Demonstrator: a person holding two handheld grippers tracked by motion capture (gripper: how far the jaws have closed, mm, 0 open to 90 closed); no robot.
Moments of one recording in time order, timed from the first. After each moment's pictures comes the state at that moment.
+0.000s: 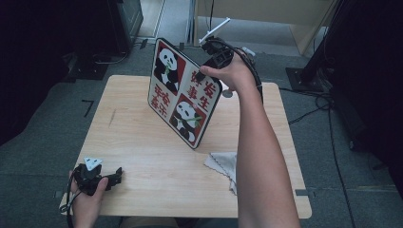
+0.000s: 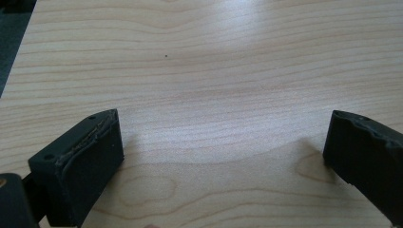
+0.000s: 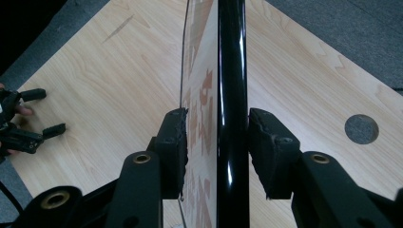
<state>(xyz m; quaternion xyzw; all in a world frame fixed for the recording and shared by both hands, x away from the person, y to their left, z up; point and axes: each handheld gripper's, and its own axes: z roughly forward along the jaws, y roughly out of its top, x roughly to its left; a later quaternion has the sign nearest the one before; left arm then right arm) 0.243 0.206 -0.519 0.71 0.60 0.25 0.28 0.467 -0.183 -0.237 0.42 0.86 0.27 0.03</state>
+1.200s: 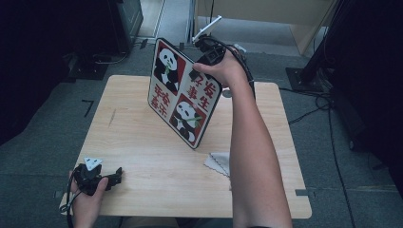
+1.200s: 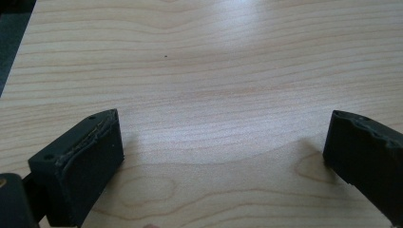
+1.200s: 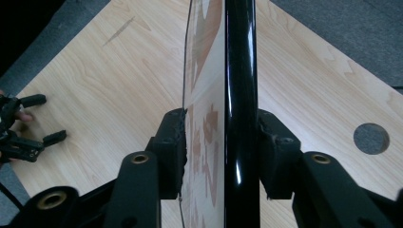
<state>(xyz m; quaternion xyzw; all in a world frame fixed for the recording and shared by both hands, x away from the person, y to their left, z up) 0.243 0.205 -0.519 0.71 0.60 0.24 0.28 0.485 -0.167 -0.242 0.43 0.87 0.26 0.02</state>
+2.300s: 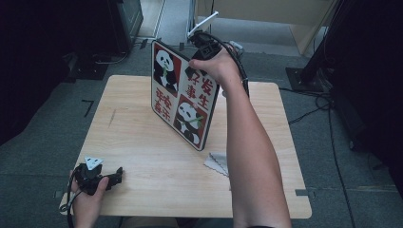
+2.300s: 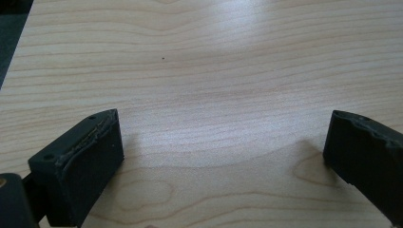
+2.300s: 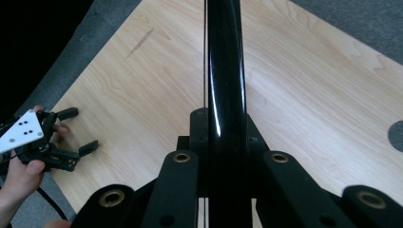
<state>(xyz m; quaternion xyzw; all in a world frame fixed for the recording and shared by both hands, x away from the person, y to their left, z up) 0.244 0.205 -0.519 0.71 0.60 0.24 0.28 0.483 -0.154 -0.226 0.45 0.85 0.27 -0.01</state>
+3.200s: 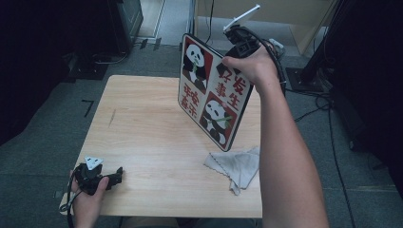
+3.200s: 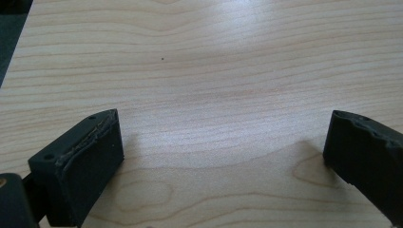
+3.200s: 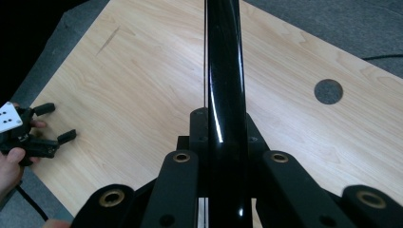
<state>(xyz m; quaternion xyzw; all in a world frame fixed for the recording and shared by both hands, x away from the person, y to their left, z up) 0.244 0.204 -0.519 0.71 0.60 0.24 0.28 0.447 -0.235 -0.194 0.50 0.83 0.27 0.03</state>
